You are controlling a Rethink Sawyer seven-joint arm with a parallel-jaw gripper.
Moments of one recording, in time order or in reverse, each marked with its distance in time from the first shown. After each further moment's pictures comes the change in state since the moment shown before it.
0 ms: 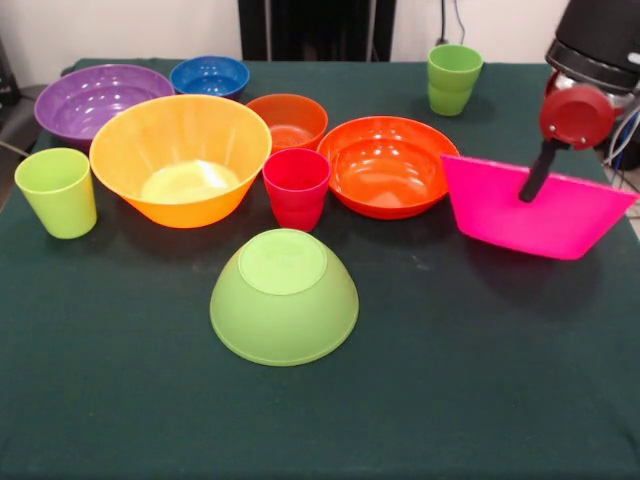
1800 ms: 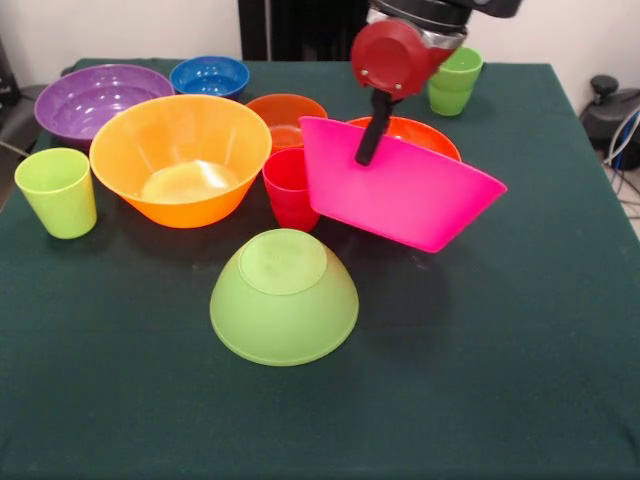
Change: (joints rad) arm -0.304 -0.212 0.158 0.003 -0.338 0.040 -0.028
